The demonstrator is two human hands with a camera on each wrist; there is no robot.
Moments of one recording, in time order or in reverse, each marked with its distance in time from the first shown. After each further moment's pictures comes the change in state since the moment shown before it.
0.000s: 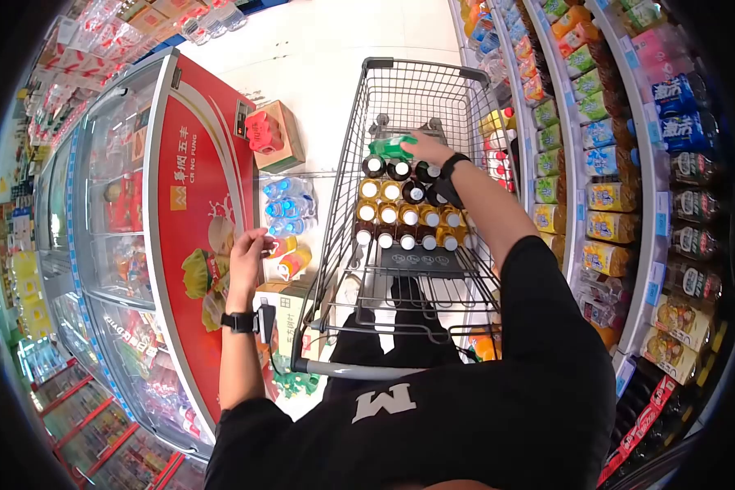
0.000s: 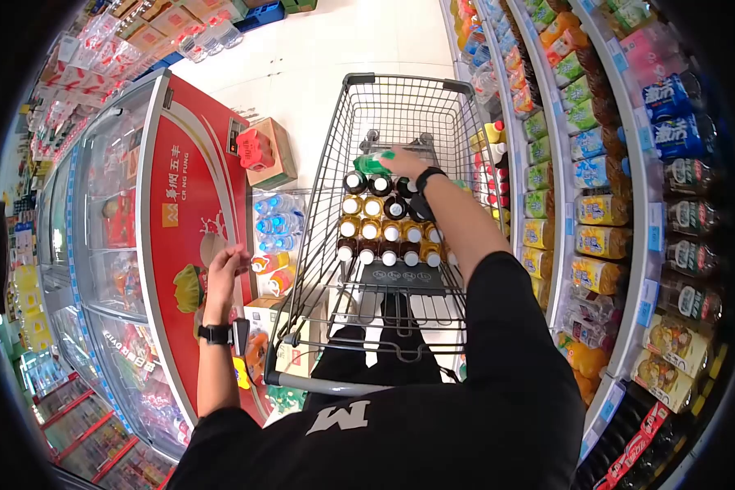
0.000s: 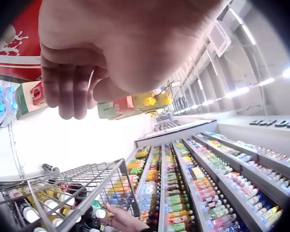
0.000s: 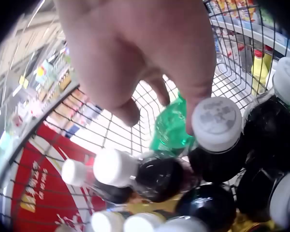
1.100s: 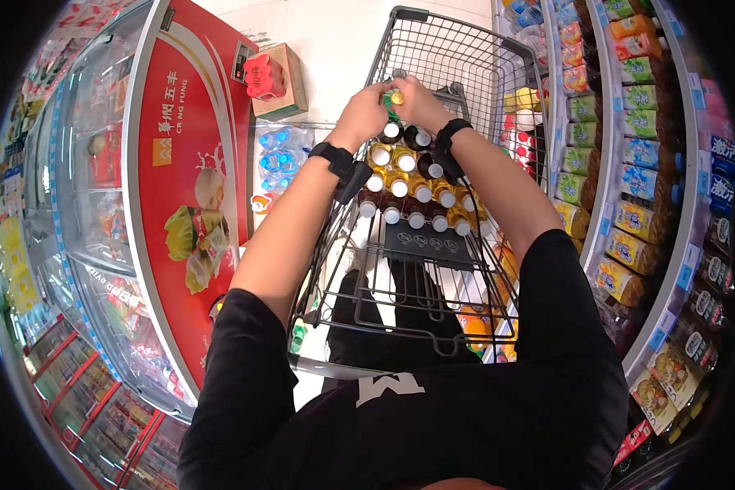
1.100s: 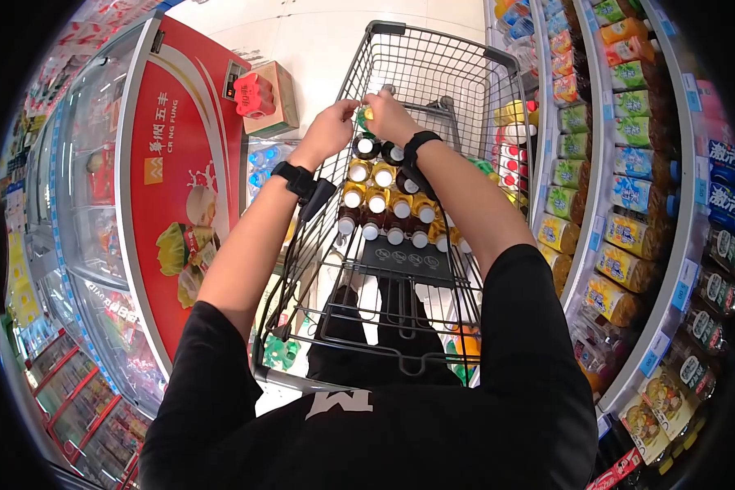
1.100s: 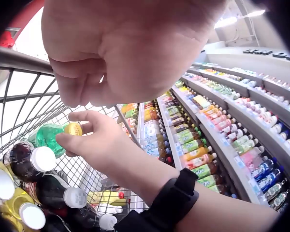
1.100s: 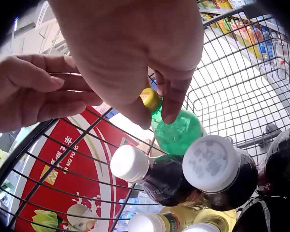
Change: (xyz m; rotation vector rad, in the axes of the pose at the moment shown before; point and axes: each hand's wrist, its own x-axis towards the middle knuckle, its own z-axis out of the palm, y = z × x) left_hand 0.191 0.031 0.219 0.499 -0.164 0.482; right_hand 0.032 -0.063 0.032 0.022 0.241 -0.626
